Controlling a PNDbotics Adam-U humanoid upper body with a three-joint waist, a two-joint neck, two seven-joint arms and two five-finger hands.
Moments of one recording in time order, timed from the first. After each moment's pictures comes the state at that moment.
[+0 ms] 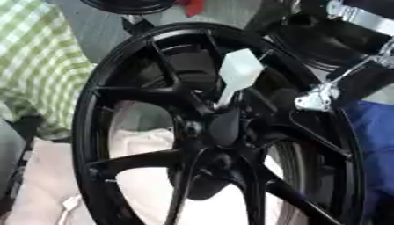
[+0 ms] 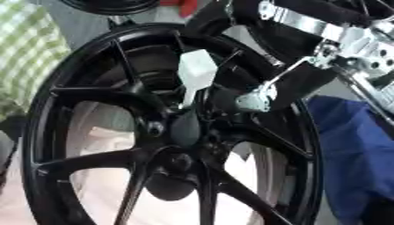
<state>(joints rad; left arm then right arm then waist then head) -0.35 0.43 0.14 -1.98 0.24 0.00 0.20 -0.66 -1.03 0.14 -1.99 -0.16 -0.16 0.35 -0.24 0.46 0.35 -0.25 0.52</state>
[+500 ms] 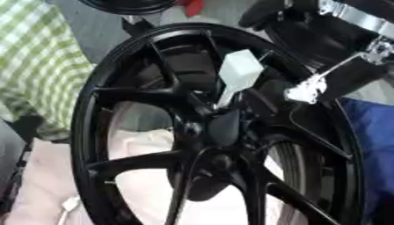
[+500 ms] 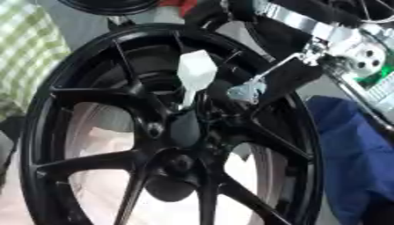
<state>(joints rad) -0.34 0.42 0.14 -1.98 0.23 0.00 0.20 -0.66 -1.03 0.14 -1.96 -0.12 -0.16 0.33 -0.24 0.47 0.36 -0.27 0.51</state>
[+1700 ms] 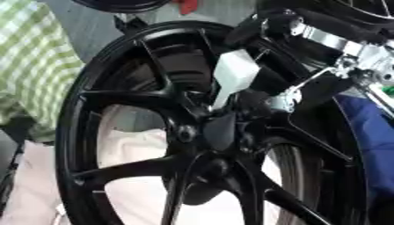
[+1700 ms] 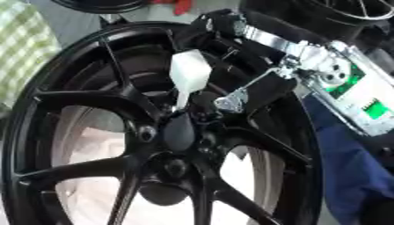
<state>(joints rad) -0.31 0.41 0.15 -1.98 0.20 -0.02 0.21 -0.62 -1.03 0.13 -1.92 -0.07 -0.19 0.33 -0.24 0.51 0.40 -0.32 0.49</state>
